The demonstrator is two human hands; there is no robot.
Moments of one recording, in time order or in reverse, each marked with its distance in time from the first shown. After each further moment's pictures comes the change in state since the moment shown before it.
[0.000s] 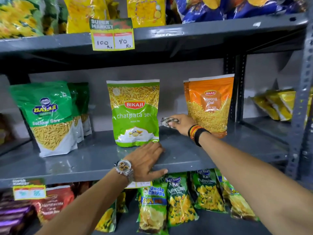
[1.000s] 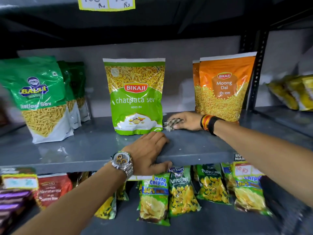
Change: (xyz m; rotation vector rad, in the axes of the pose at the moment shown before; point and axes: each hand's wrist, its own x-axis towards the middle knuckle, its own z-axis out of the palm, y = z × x) left_hand -0.001 0.003 0.001 -0.040 0.017 -0.011; right_hand 0.023 0.040 0.010 -0.211 -0.498 -0.119
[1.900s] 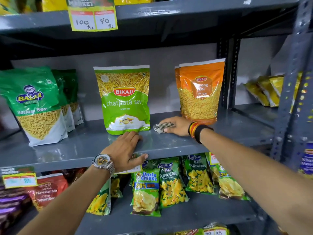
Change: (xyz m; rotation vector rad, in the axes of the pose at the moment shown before) left_hand -0.030 -0.009 0.000 -0.027 0.002 -0.185; right_hand -0.073 -0.025 0.012 -0.030 0.118 0.021
